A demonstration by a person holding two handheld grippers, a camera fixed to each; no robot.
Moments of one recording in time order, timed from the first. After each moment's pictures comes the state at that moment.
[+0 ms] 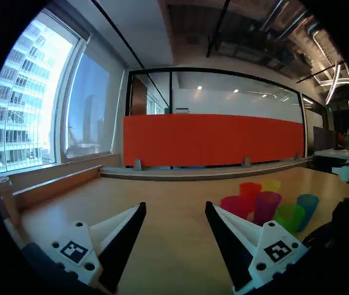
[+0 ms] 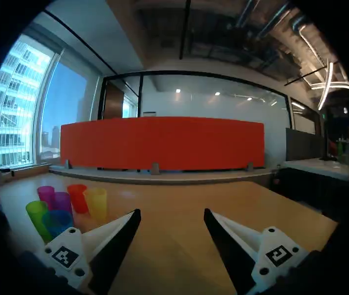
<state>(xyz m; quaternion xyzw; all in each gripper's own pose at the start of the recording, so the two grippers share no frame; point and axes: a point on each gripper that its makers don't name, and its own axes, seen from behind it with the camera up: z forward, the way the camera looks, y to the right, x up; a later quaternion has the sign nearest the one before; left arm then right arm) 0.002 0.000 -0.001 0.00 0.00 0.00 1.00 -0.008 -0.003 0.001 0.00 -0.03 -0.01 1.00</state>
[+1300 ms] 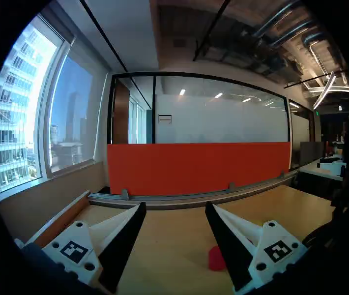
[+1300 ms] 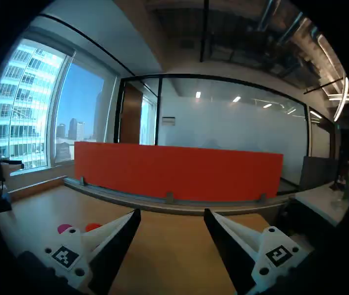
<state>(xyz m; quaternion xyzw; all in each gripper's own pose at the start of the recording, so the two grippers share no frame) 0.187 0.000 0.019 -0.08 -0.01 0.00 1.00 0.184 -0.021 0.031 0.08 -0.03 -0.03 1.00</state>
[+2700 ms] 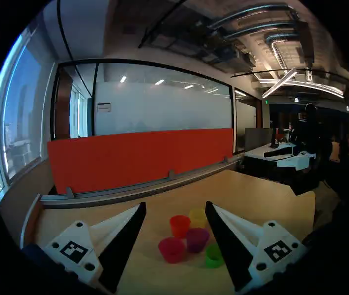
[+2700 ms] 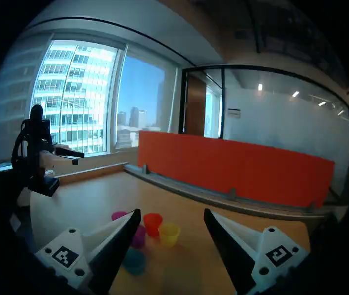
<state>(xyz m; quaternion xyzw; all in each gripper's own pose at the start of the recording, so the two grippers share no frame) 0.183 0.091 -0.009 -0.30 -0.06 0.03 0.95 0.175 -0.113 -0.015 0.31 -0.08 -0.06 0.95</state>
